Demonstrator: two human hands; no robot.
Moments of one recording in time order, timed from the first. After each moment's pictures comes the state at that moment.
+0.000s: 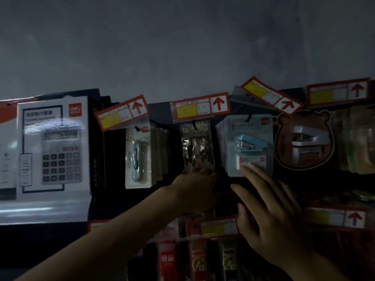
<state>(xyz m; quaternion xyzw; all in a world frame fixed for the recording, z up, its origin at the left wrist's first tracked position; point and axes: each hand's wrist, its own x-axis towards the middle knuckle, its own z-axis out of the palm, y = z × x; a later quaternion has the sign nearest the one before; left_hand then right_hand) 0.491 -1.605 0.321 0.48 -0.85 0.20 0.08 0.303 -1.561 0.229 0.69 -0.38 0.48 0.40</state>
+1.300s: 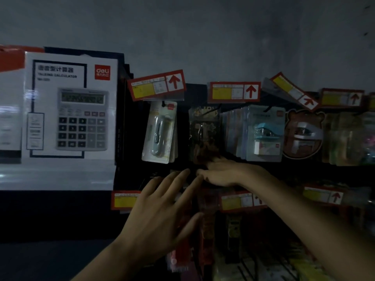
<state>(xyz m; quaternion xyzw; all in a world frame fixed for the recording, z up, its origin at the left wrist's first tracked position) 0.620 -1.538 0.223 0.38 -0.81 0.34 0.28 0.409 -1.595 0.322 0.76 -0.64 0.05 0.04</state>
